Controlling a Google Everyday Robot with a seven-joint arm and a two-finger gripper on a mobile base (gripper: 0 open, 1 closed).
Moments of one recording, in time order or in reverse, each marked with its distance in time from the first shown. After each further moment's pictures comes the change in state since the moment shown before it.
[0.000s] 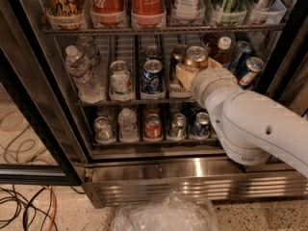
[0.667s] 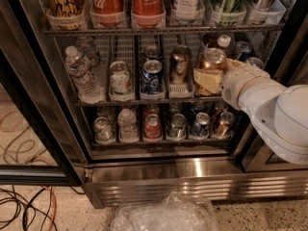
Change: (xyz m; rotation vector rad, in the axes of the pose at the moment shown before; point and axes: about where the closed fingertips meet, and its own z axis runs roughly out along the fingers) arm -0.001 -0.042 -0.027 -0.135 0.013 -0.079
